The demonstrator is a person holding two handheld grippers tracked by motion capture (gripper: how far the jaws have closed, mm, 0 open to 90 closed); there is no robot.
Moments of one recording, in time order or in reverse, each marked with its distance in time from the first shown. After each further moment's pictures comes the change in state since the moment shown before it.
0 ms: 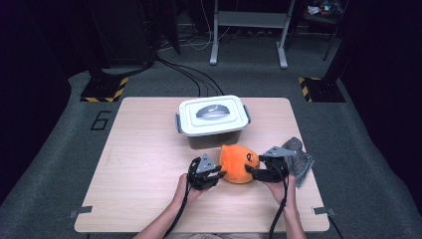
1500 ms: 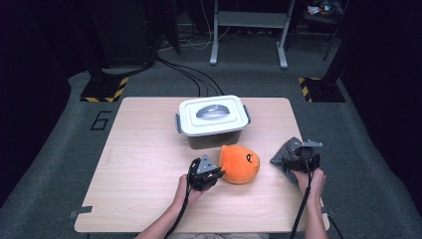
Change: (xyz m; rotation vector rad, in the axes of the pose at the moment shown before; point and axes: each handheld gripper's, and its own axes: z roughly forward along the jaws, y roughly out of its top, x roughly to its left) left arm -0.003 -0.001 0.000 0.001 0.020 -0.026; right arm -0.110 -0.029 -0.005 0.178 -0.438 0.197
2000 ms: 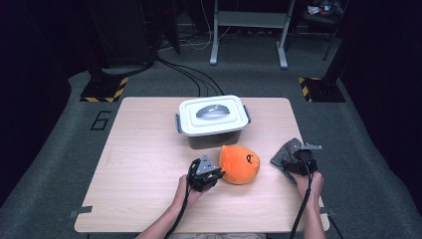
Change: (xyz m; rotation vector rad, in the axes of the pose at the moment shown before) left arm 0.000 -0.002 -0.001 -0.002 -0.010 0.013; right arm -0.002 -0.013 0.010 0.016 0.072 0.026
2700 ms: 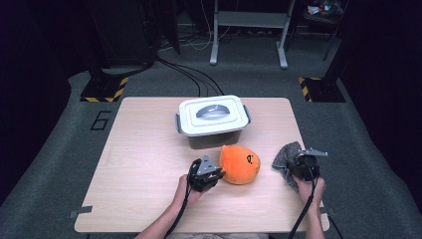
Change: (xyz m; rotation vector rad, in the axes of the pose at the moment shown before) left arm -0.003 0.001 0.000 0.001 0.004 0.031; right arm -0.001 -0.016 -0.017 -0.061 0.059 0.031
